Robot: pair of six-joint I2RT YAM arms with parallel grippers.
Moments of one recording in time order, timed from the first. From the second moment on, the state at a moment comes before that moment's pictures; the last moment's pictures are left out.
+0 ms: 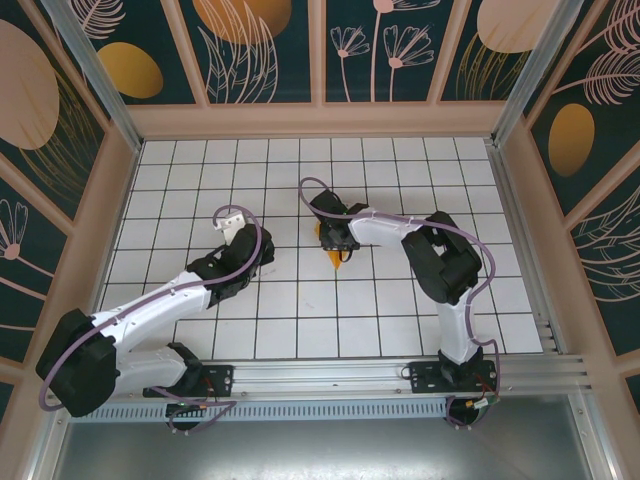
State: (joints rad) left arm -0.71 1.20 0.69 -0.27 -0.47 -0.91; right arm 0.74 2.02 1.34 -0.52 0.19 0.66
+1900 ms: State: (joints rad) left arm -0.25 1.40 0.42 0.65 -0.74 -0.16; right arm -0.02 1.52 0.24 1.00 0.06 0.11
